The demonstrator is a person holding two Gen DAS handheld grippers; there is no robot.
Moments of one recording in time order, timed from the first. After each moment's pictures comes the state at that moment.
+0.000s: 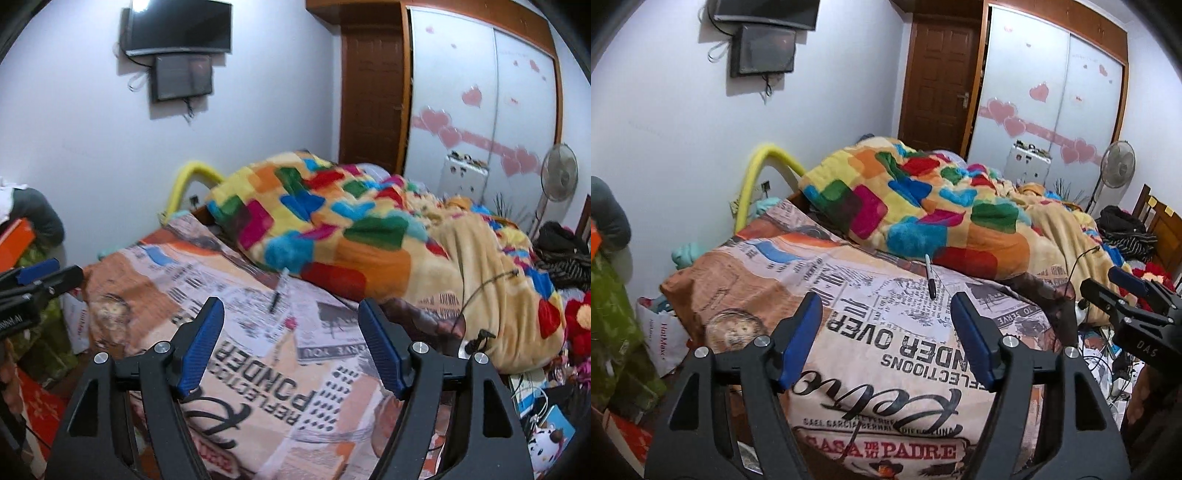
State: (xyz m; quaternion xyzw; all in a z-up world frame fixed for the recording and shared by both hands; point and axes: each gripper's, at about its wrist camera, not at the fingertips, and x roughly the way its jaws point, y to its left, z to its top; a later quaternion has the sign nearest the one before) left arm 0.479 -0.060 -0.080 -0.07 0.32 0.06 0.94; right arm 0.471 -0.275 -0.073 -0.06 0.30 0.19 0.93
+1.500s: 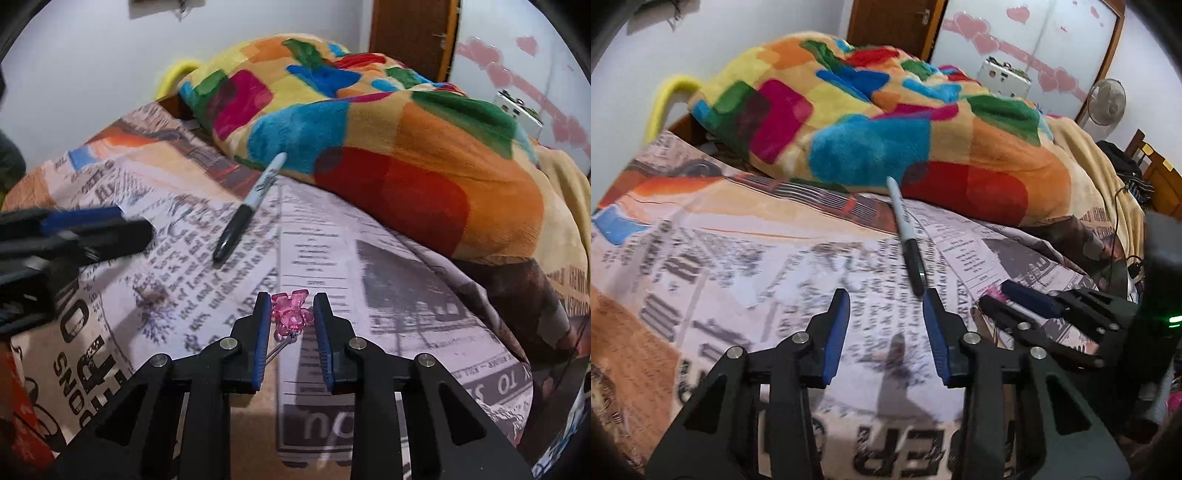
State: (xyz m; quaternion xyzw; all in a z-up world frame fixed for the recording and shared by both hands) left arm 0.713 -0.089 -0.284 -0.08 0.45 -0.06 0.89; right arm 0.635 -0.223 -0.256 -0.09 0.43 0.21 0.87
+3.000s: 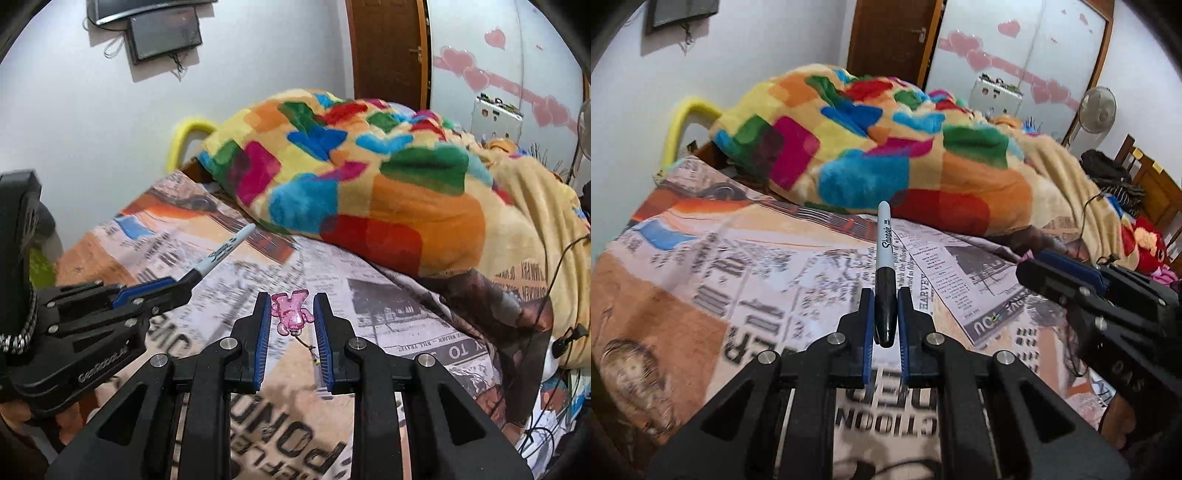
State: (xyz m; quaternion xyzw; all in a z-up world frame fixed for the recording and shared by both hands) left arm 0.632 -0.090 -0.194 -0.07 0.42 -0.05 0.91; right arm 0.568 -0.234 -0.143 -0.03 0.38 0.24 0.90
